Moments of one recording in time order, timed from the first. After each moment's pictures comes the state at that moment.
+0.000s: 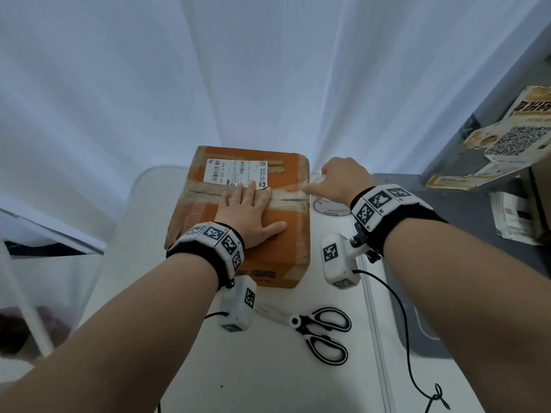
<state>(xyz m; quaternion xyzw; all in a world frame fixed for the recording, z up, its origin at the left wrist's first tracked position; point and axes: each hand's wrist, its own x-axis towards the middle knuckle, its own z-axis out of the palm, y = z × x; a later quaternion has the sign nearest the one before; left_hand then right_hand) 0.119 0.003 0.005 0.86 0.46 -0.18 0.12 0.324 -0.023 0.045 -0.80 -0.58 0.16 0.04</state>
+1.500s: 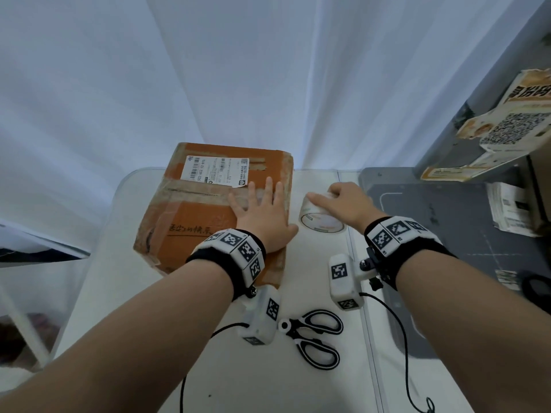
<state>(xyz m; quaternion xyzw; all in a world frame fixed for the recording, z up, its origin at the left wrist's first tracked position) 0.187 -0.024 0.005 0.84 0.49 -0.15 0.15 0.361 -0.059 -0.013 -0.78 -0.49 0.29 0.24</state>
